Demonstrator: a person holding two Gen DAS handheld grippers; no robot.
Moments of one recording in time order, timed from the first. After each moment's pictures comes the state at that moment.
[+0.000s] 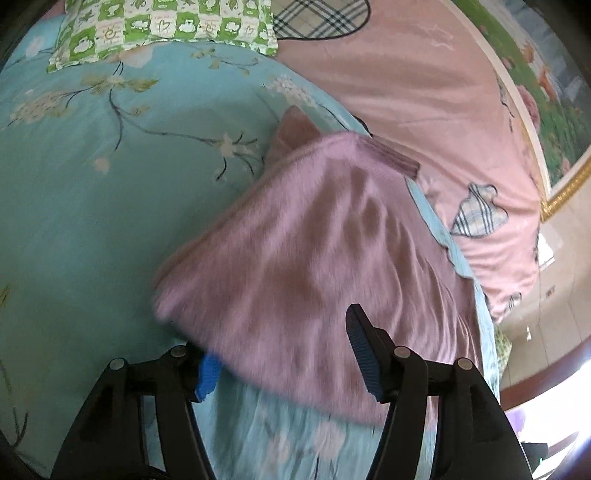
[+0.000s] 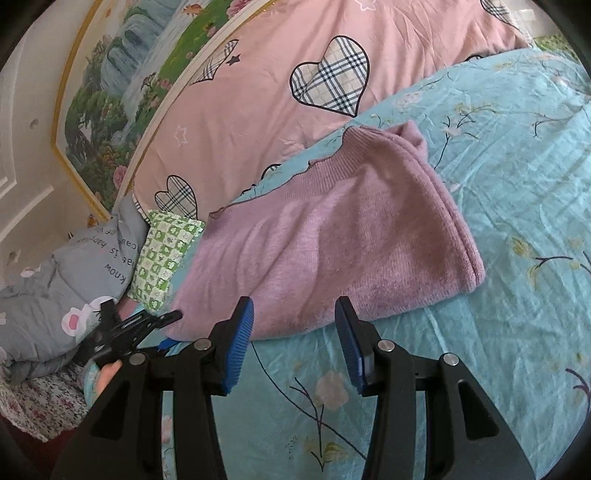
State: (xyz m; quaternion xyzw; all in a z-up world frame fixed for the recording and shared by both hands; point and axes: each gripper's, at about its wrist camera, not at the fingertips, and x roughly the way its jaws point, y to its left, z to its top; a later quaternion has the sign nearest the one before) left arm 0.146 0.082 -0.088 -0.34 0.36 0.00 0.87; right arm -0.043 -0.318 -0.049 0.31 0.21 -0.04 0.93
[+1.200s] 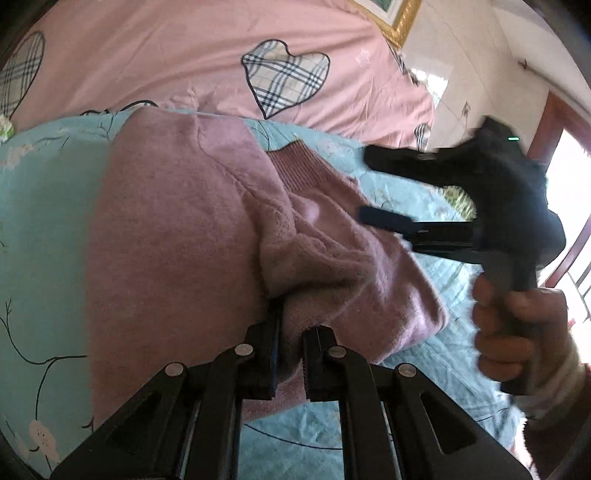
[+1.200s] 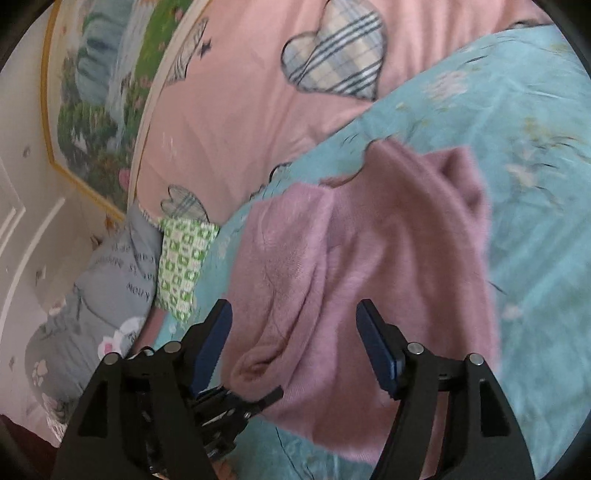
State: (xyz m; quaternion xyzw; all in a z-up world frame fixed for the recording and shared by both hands) left arm 0.164 -0.168 -0.048 -0.08 0.37 -0.25 0.89; right arm 0.081 -0.401 -0.001 0.36 0.30 0.05 0.88
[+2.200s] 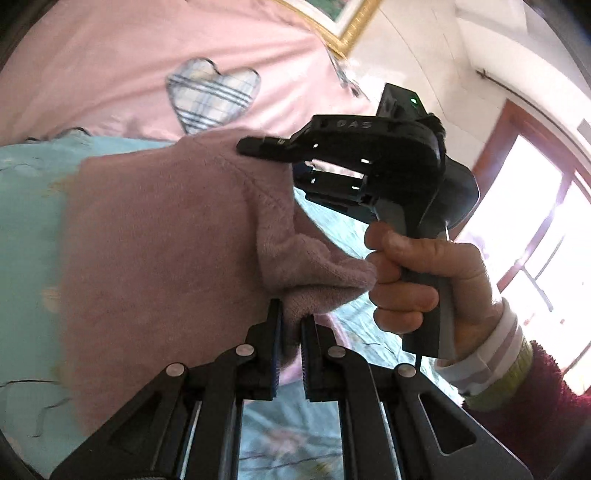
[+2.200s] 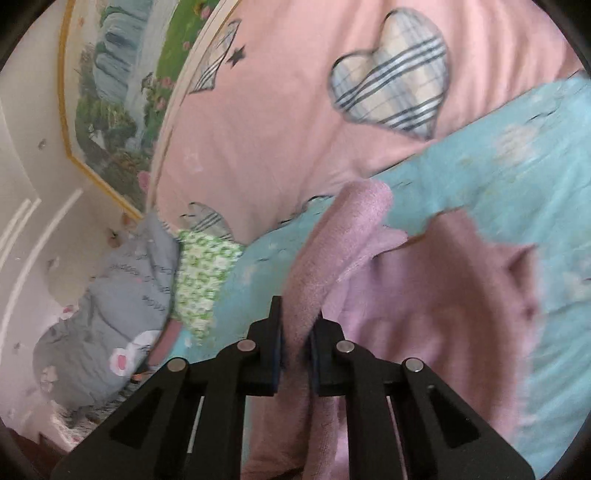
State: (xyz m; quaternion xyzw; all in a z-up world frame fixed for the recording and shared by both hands) left arm 0.147 -0.222 -0.010 -0.09 0.35 -0.35 0.86; right arm 0.110 -0.437 0.054 0.33 0.28 0.04 0.90
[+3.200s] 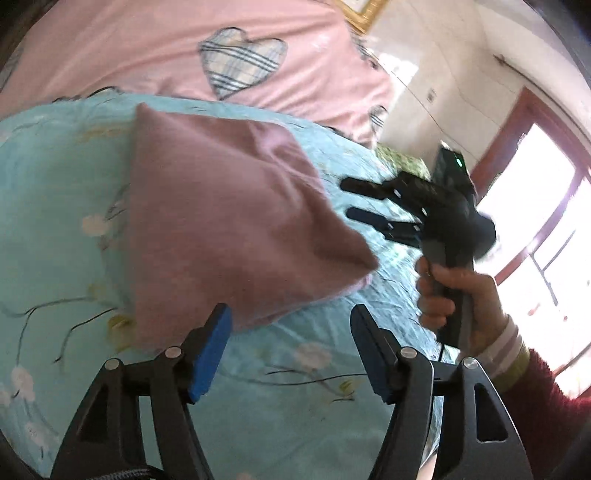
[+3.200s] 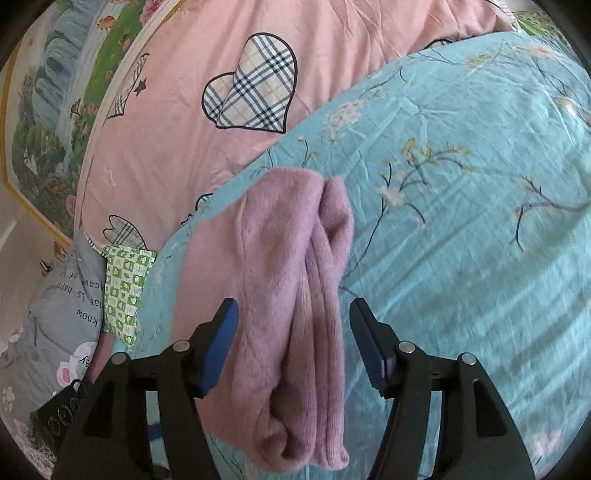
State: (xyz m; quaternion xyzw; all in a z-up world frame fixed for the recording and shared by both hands) left arm 0.110 -0.164 -0.023 -0.09 0.41 -0.32 0.85; right arm 0.013 -0.461 -0.006 0.35 0.29 -0.09 0.88
